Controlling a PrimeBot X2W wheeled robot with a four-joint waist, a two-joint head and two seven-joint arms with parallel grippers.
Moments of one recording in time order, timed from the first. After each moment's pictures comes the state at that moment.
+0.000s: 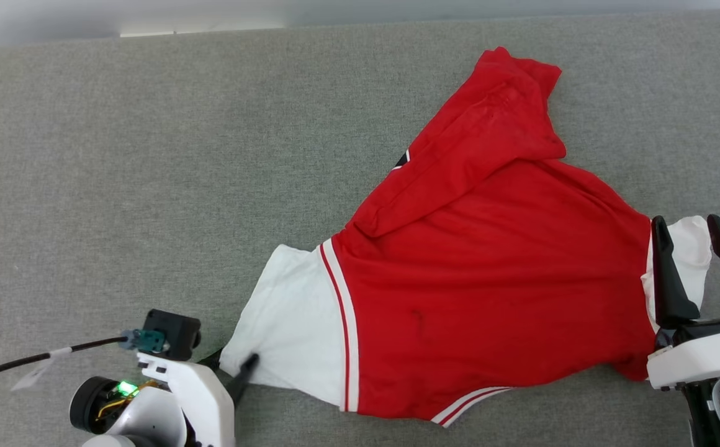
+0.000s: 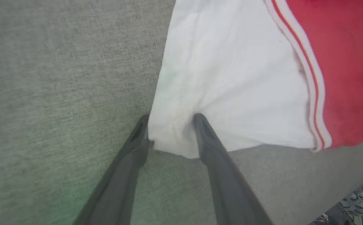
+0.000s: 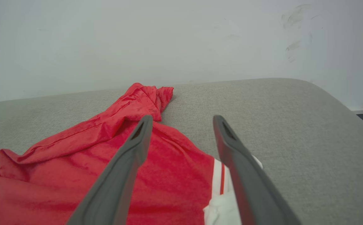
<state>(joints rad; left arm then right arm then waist) -0.02 0.35 -0.23 -0.07 -0.47 -0.08 0.60 -0.06 -0.11 -0.12 -0.15 0.22 0.13 0.00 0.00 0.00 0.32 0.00</state>
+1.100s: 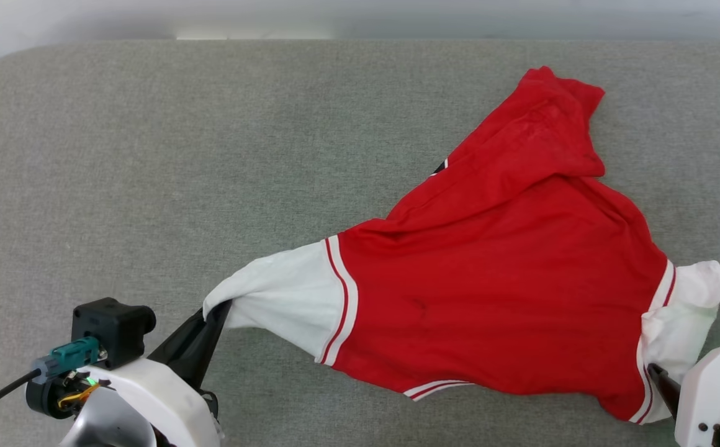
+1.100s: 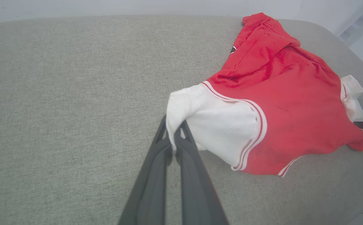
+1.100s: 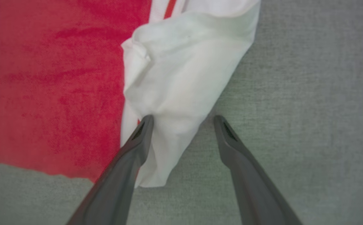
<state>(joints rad) 0.06 0.36 -0.14 -0.45 -0.50 -0.04 0.43 0.02 -0.15 -0.22 -0.16 0.22 0.13 0.91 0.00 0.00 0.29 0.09</state>
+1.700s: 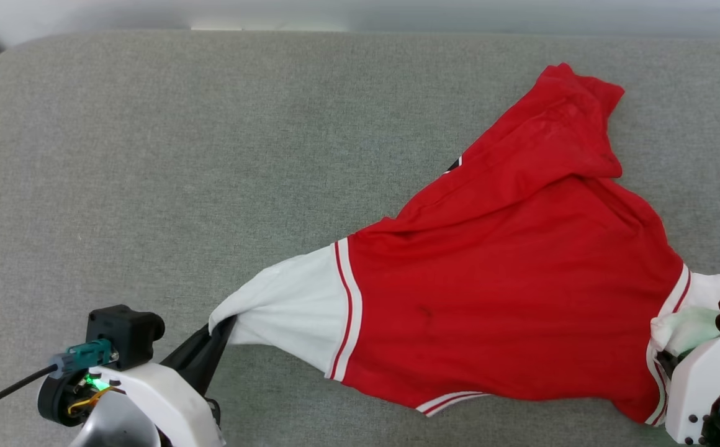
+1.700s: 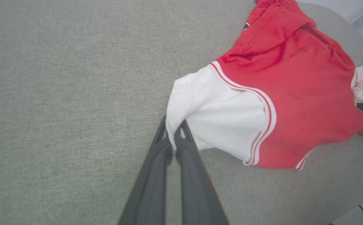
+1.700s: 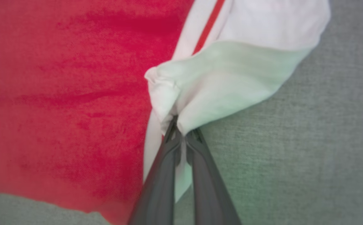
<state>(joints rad) 0.06 0.37 -0.16 -0.37 -0.52 -0.06 0.43 0.00 -0.21 -0.15 -0.05 0.27 0.13 0.80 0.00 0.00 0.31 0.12</state>
